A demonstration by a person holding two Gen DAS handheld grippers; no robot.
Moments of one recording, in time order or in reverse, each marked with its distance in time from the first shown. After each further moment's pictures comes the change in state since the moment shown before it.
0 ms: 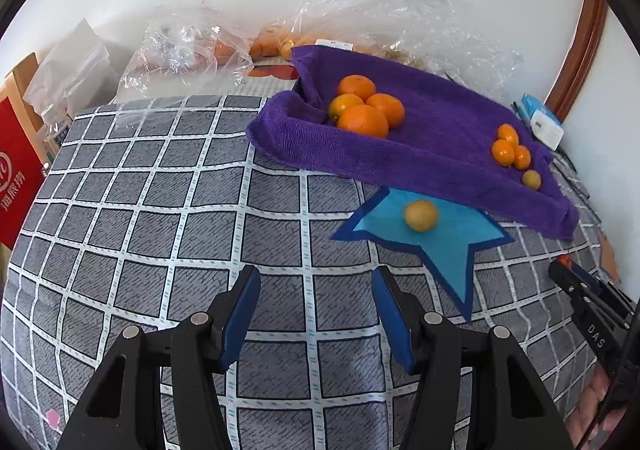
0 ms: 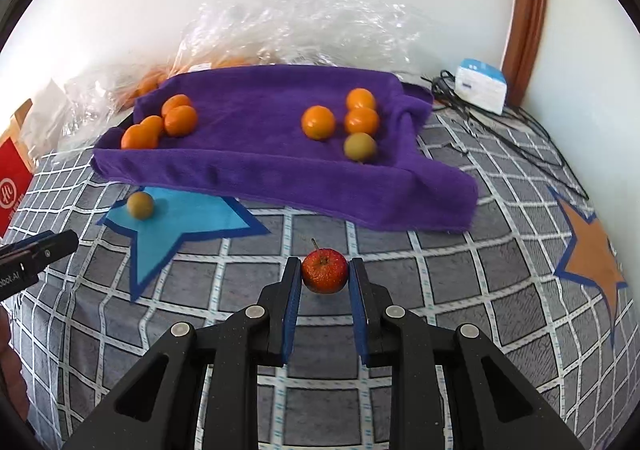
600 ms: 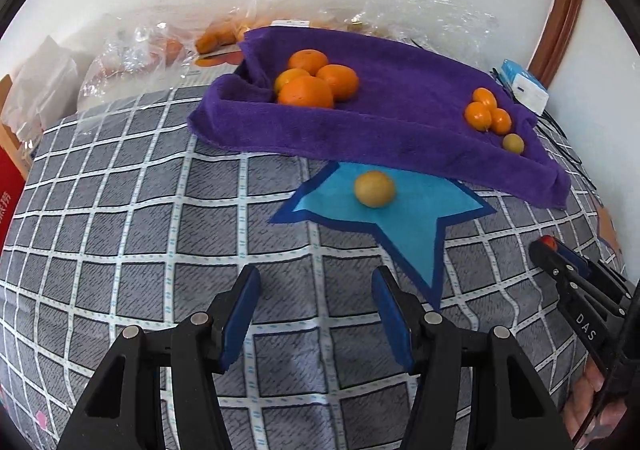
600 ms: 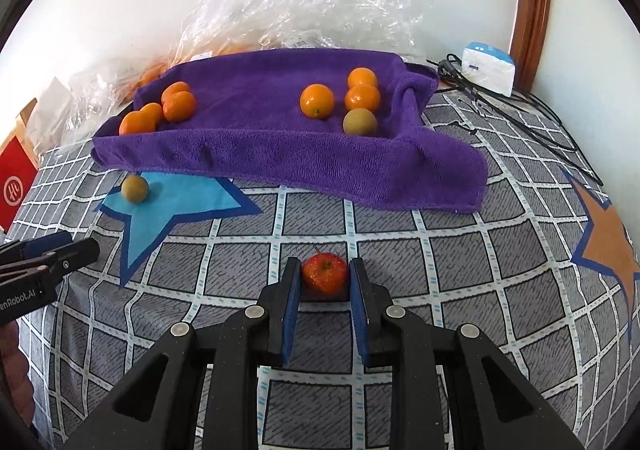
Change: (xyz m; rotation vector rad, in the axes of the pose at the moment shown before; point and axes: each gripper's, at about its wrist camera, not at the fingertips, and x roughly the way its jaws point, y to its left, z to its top) left arm 0.012 -0.038 -0.003 0.086 0.059 -0.037; right arm 0.012 -0.007 -0.009 0.001 0.020 0.039
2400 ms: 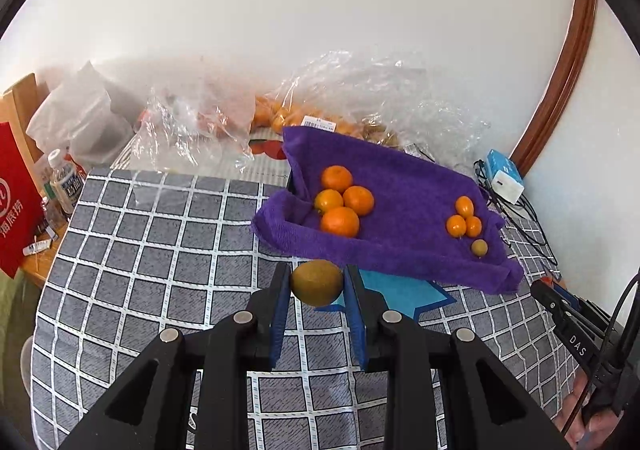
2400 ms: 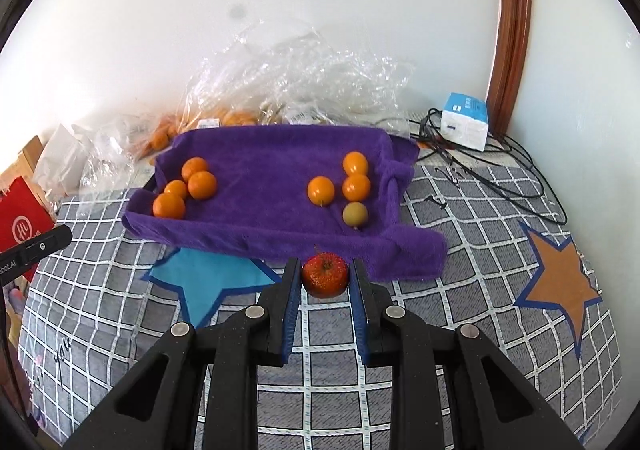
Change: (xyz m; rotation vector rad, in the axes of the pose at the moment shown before) left arm -0.093 0.054 0.046 -0.110 -0.191 -0.066; right arm -0.076 0.015 0.054 0.042 -0.089 -0.038
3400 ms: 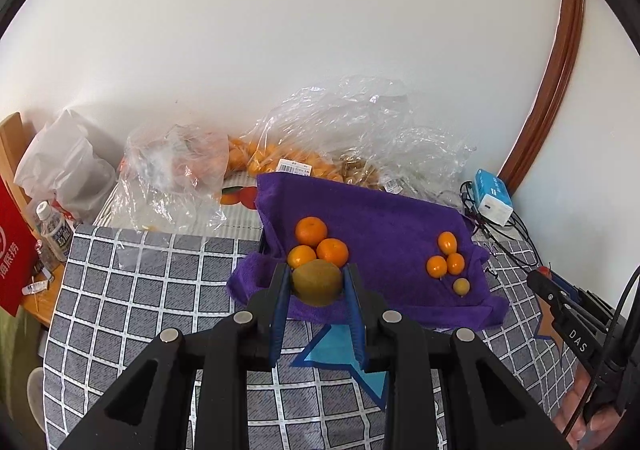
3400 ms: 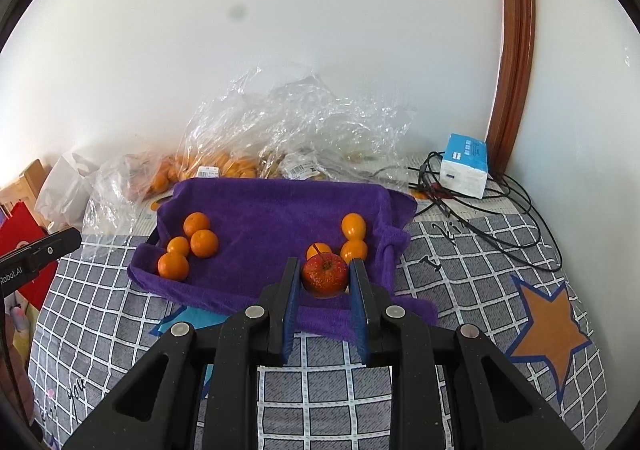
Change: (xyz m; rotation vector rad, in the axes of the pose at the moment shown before) left arm 0.002 -0.031 0.046 0.053 -0.053 -0.014; right arm -0.007 -0.004 0.053 -0.002 -0.088 0.005
